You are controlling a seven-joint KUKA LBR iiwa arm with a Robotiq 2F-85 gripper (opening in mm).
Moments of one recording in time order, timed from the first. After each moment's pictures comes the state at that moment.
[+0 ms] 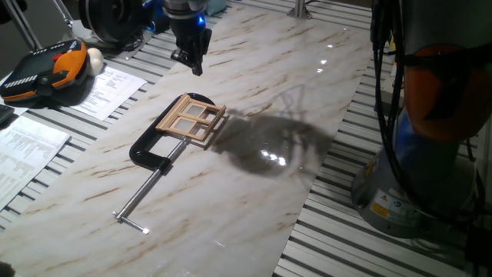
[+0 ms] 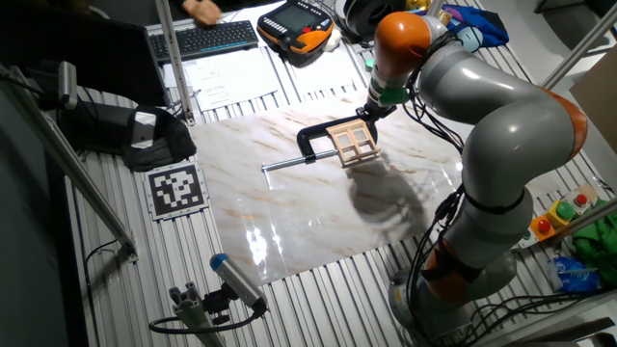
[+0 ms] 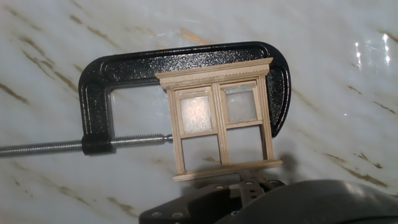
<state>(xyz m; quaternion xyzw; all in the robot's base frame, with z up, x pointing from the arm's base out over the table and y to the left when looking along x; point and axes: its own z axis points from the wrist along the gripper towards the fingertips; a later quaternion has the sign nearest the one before) 0.526 0.001 0.220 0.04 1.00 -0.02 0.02</state>
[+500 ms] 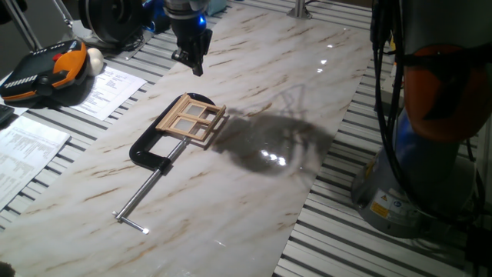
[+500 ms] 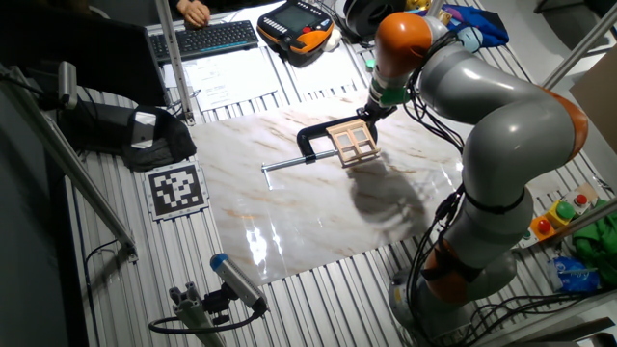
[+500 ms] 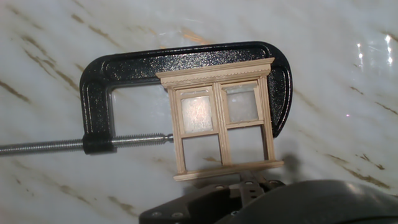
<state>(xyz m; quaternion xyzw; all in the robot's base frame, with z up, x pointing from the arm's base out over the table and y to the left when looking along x) 0.526 0.000 0.218 0.04 1.00 -0.02 0.02</state>
